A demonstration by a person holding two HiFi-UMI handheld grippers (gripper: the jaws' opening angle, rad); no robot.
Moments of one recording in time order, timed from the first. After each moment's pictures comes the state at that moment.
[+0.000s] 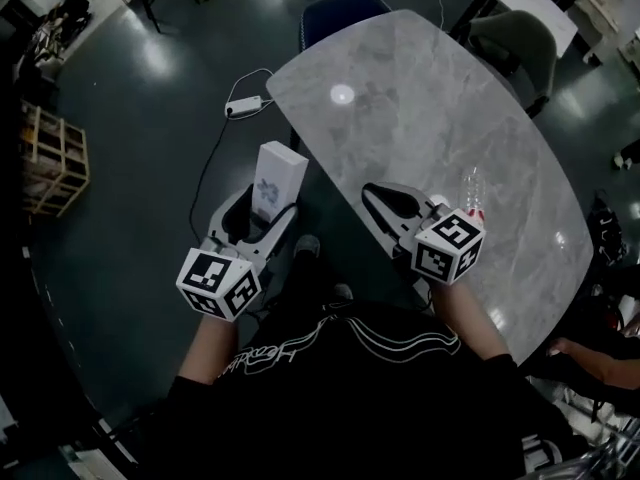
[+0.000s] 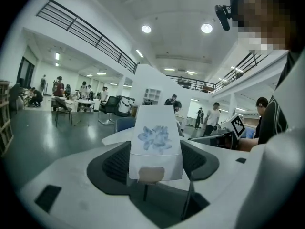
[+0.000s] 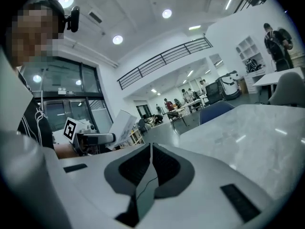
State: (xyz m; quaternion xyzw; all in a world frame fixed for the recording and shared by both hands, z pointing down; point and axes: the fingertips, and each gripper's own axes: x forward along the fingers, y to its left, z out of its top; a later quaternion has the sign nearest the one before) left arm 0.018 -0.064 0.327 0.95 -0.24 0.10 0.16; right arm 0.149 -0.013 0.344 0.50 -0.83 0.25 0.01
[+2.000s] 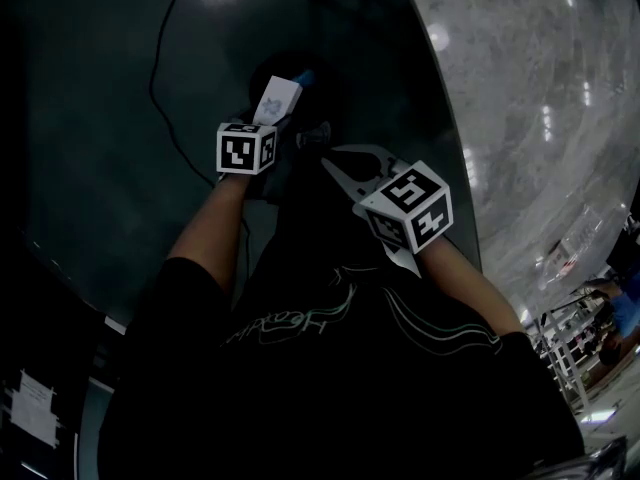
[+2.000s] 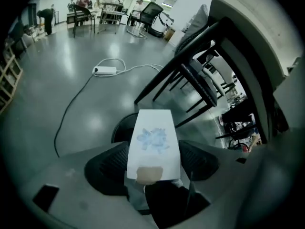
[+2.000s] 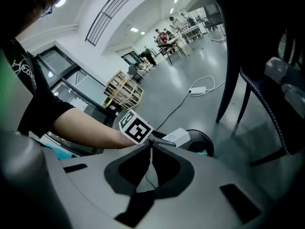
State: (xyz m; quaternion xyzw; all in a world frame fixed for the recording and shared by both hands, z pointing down) left arm -0.123 -0.220 0.853 0.74 -0.23 0.45 0.45; right arm -0.058 -0.179 0.666 0.34 -0.75 0.52 0.22
